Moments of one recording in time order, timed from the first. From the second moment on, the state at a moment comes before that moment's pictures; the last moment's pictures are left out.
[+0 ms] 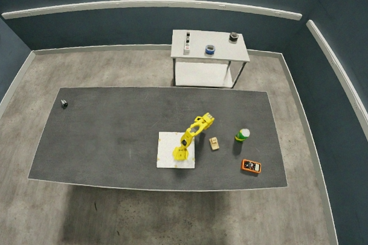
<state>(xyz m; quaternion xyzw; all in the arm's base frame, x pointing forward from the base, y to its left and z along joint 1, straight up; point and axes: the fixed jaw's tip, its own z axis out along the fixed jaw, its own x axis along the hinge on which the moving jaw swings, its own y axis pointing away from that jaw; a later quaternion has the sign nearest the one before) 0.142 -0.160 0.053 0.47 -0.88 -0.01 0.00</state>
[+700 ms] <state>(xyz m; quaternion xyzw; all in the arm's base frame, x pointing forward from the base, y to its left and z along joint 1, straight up) 0.152 -0.155 0.052 0.09 -1.00 0.00 0.00</state>
